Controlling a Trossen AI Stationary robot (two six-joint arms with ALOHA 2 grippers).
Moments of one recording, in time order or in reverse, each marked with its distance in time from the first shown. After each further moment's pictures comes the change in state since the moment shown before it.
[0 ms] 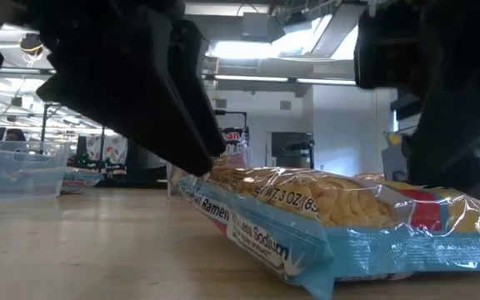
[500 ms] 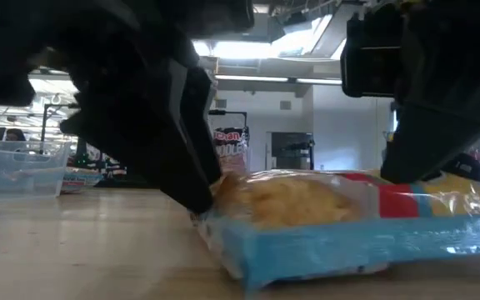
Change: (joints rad) left arm 0.071 -0.003 -0.075 0.099 0.174 -0.021; right arm -0.016 0.062 0.002 0.124 0.003 -0.055
